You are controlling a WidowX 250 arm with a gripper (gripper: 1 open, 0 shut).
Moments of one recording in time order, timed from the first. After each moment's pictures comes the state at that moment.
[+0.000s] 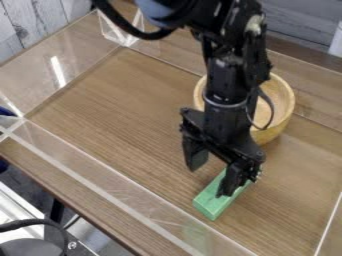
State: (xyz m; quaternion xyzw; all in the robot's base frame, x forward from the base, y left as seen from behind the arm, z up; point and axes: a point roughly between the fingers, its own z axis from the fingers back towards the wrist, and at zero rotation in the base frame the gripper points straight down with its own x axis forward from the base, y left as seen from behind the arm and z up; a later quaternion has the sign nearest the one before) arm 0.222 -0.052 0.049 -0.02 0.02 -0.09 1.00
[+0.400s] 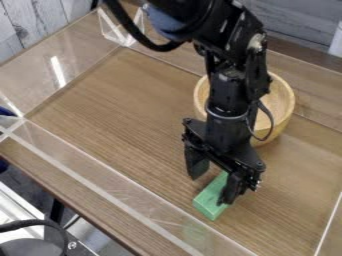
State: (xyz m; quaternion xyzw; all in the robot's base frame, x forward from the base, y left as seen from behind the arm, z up) arm 0.224 -0.054 0.035 -0.02 0.03 -0.09 1.00
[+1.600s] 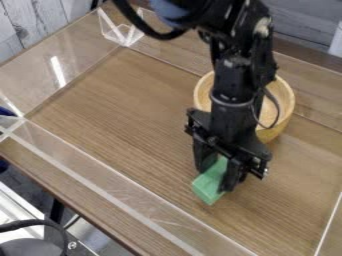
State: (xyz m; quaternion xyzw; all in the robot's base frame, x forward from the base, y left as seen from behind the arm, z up) arm 0.226 -0.055 0.051 -0.02 0.03 -0.09 1.00
